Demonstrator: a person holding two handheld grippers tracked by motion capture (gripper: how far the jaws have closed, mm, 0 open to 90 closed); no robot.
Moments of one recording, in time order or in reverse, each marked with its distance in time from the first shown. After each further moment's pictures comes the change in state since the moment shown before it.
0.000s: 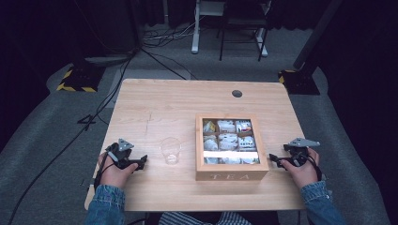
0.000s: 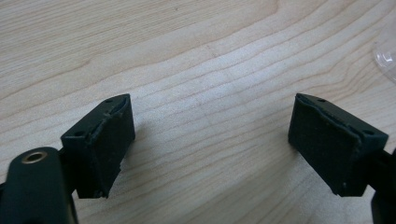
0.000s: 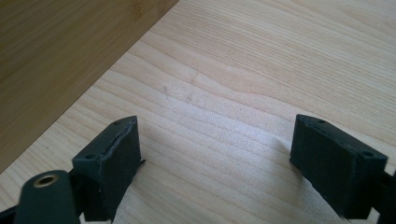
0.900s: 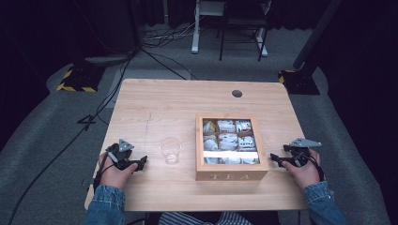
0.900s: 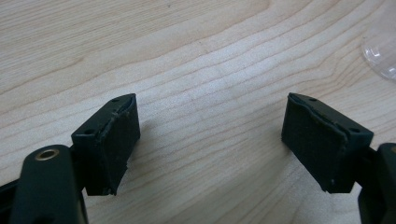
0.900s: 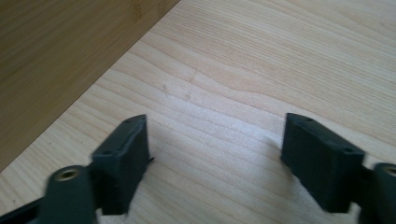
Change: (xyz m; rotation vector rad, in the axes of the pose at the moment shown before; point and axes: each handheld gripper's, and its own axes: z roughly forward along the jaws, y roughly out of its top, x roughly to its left) left arm -0.002 0.000 -0.003 0.012 -0.014 0.005; right arm -0.003 -0.001 -0.004 -0.005 0.008 -0.005
